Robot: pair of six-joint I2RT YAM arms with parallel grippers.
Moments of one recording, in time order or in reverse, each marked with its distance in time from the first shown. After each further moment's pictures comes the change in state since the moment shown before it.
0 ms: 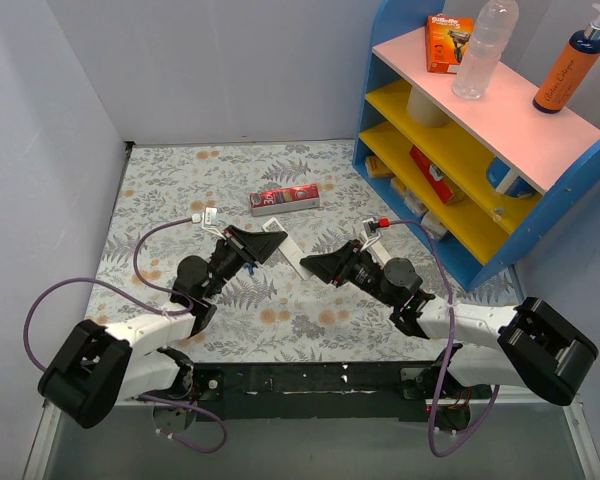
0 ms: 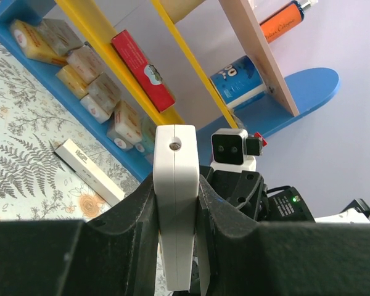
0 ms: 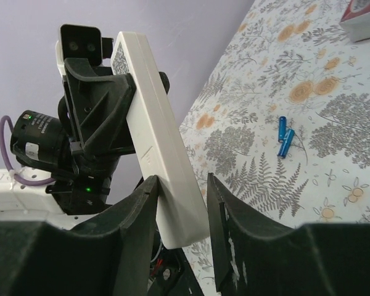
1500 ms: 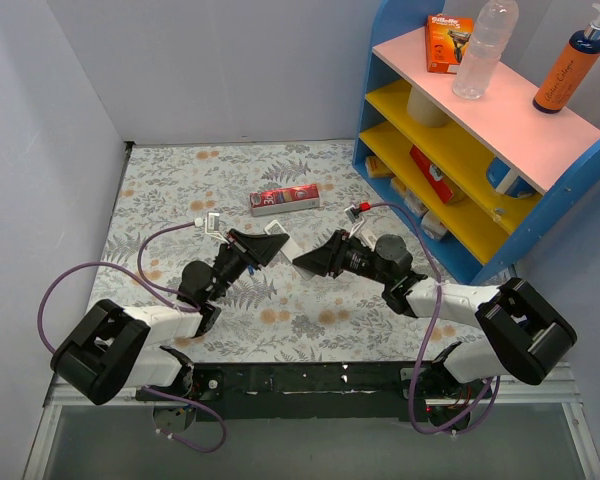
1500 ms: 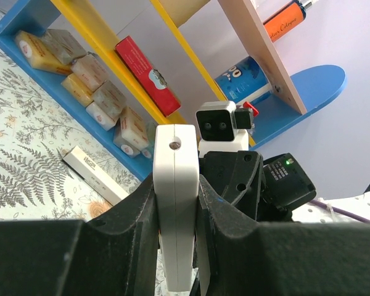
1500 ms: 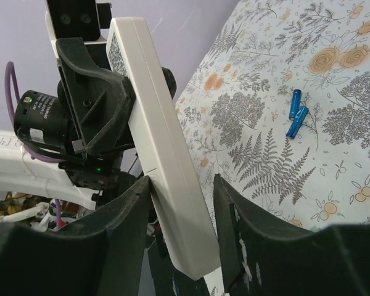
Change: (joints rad) left arm -0.026 0.168 -0.038 0.237 -0.037 0.043; right arm -0.136 0.150 0.137 -0.088 -0.328 -0.021
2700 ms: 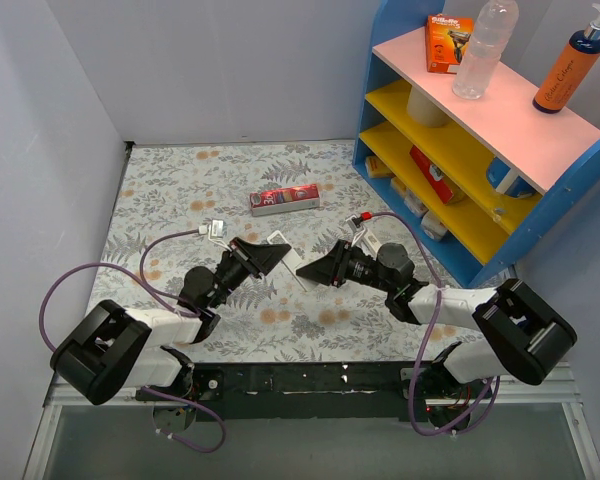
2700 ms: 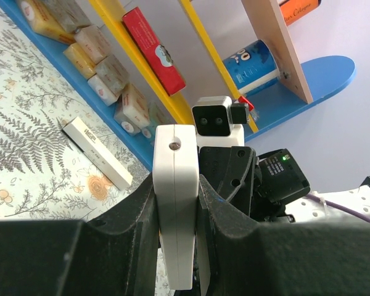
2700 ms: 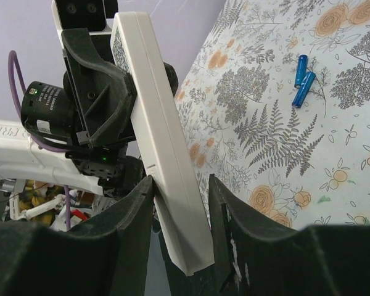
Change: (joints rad) left arm -0.020 -0.004 -0.047 -0.012 -0.002 -0.037; right arm 0.000 -0.007 -0.092 0.057 -0.027 0.069
